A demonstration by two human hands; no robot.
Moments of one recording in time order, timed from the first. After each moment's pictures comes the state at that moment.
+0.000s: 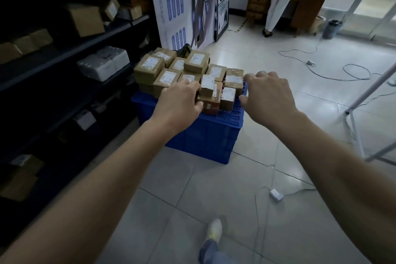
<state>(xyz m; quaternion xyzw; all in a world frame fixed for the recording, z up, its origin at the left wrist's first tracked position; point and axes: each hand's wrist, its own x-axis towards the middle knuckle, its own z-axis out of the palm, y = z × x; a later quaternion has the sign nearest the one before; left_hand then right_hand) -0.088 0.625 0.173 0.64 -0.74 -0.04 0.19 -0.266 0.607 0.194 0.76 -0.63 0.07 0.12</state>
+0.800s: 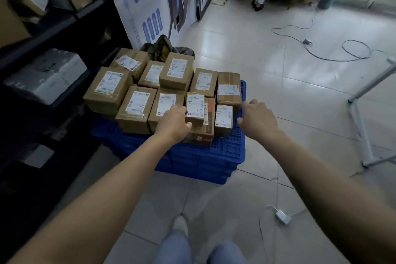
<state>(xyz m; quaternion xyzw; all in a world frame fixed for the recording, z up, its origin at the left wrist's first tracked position) -0.088 0.232 0.025 0.67 -0.70 -0.24 0.08 -0.297 0.237 0.052 0.70 -0.71 -0.02 -0.06</state>
